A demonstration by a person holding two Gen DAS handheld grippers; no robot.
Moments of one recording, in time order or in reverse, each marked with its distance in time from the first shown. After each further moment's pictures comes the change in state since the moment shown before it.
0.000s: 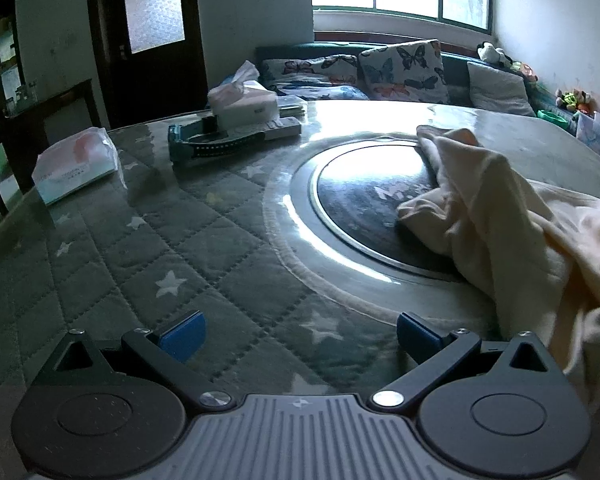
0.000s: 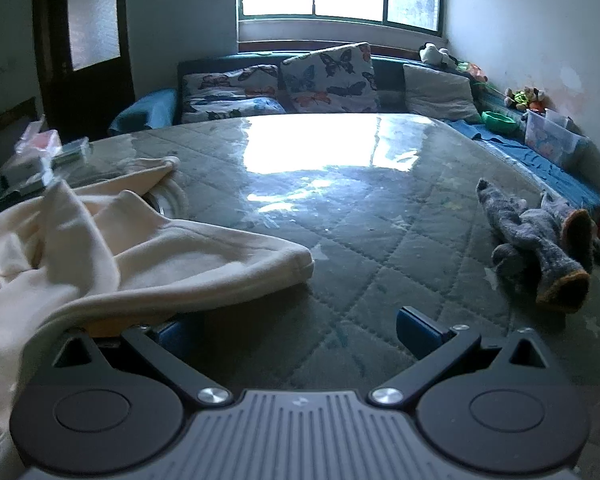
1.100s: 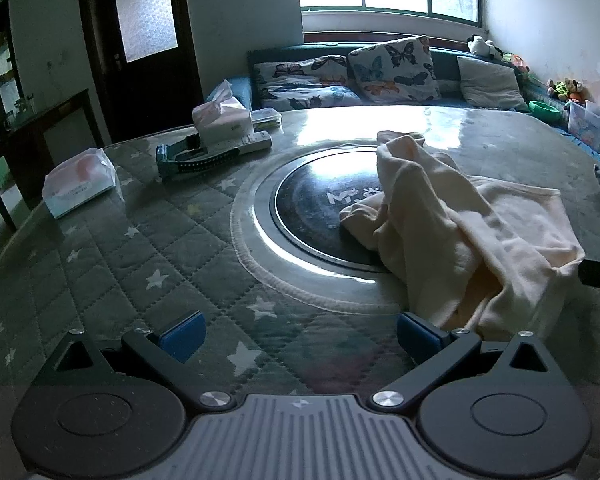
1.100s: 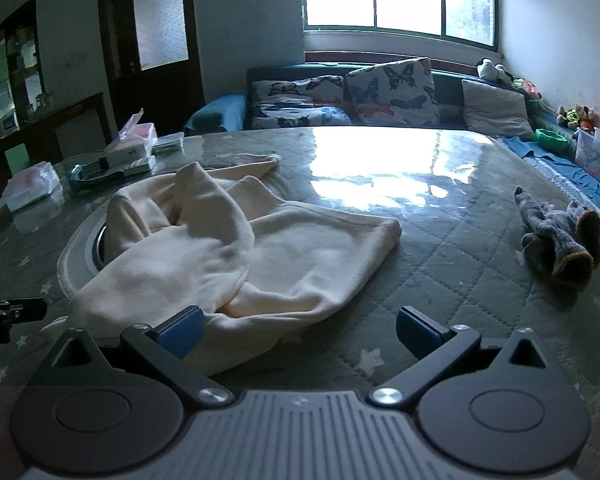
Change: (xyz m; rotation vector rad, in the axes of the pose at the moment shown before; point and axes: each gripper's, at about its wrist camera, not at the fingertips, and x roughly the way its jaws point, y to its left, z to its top) left arm -0.051 -0.042 0.004 0.036 0.007 0.012; right arm -0.086 0.032 -0.032 -0.075 -0.027 0.177
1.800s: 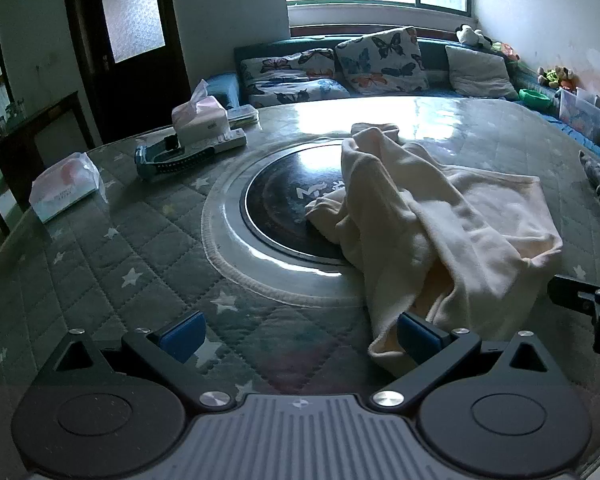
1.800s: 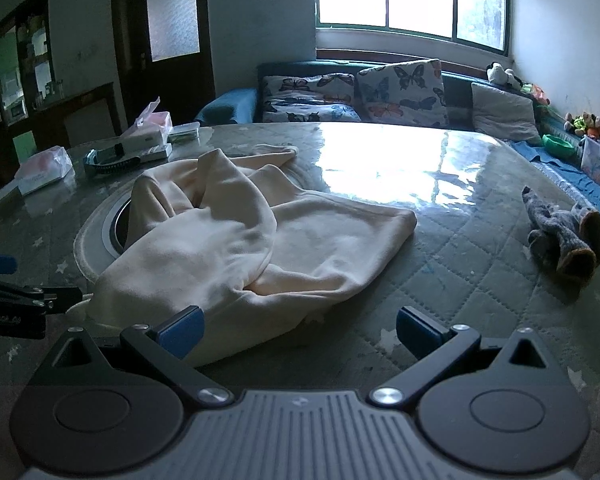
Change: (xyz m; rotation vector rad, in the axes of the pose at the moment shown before) left arm -0.004 -0.028 0.001 0.031 0.022 -0.014; right arm -0.012 0.015 -0.012 -0.038 0.003 0.001
